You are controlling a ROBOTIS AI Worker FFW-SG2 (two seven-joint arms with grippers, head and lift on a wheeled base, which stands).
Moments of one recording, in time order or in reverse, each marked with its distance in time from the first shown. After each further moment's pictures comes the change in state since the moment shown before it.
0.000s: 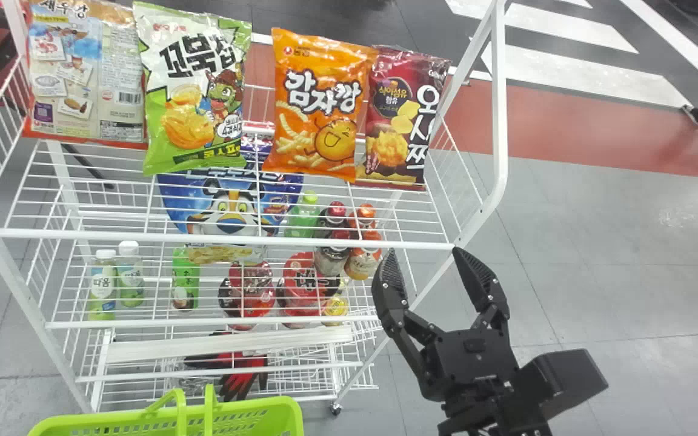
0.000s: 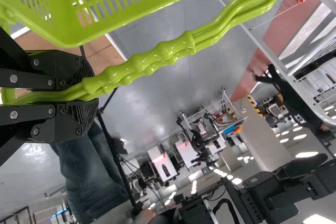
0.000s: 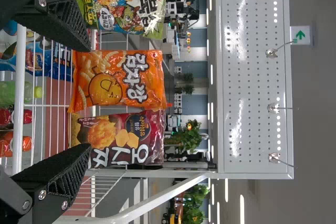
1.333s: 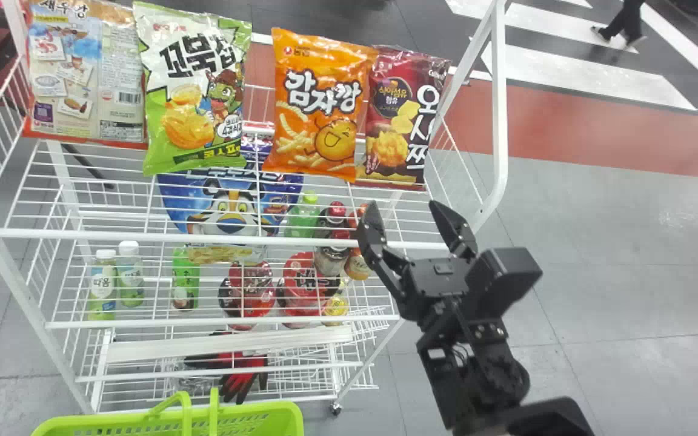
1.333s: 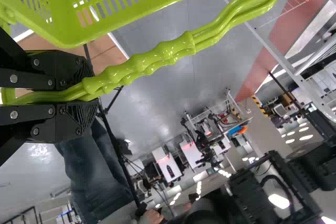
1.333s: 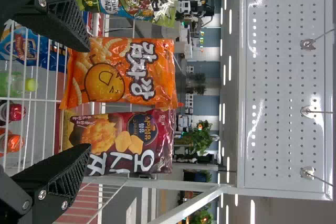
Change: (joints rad) left arm -0.006 -0.004 -0.013 0.010 -0.027 0.002 0.003; right arm -0.345 0.003 -0.011 0.136 0.005 0.275 0.040
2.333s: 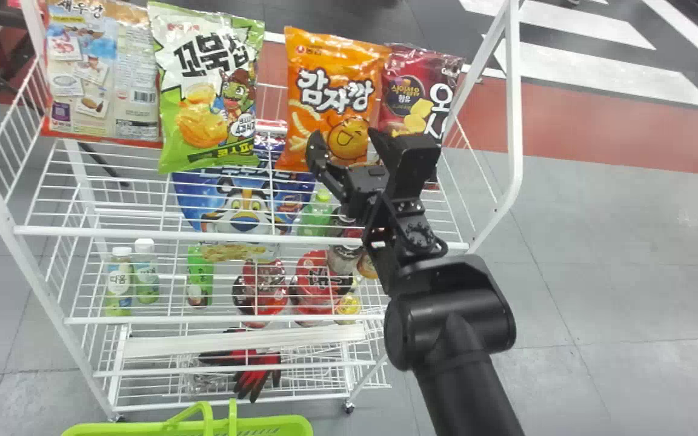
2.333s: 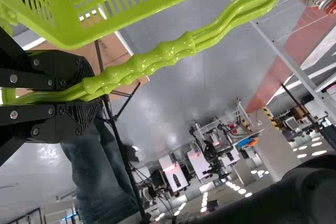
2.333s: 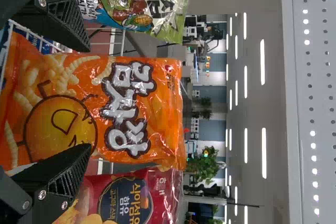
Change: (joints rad) left arm -0.013 -0.013 -0.024 0.033 -0.047 0.030 0.027; right arm -0.543 0.036 0.106 0.552 0.036 -0.009 0.037
